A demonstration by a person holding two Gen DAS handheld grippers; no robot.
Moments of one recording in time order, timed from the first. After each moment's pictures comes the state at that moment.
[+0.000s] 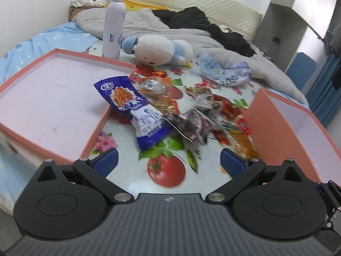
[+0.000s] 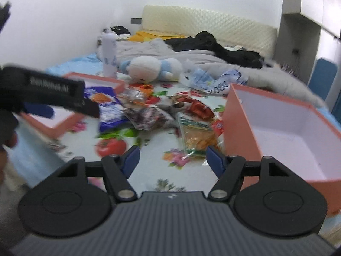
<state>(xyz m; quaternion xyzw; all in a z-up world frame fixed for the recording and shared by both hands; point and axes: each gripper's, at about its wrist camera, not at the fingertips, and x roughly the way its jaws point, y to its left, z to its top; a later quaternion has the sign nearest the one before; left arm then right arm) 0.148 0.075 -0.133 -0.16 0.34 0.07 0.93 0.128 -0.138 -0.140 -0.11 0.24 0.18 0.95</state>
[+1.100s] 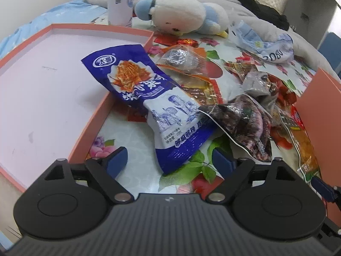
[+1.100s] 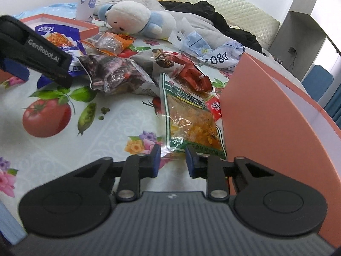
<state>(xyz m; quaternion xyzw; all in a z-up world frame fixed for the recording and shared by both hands) 0.250 0.105 -0.216 -0.13 0.41 0.12 0.89 0.215 -0.103 -0.212 -0.21 0.29 0.12 0.93</state>
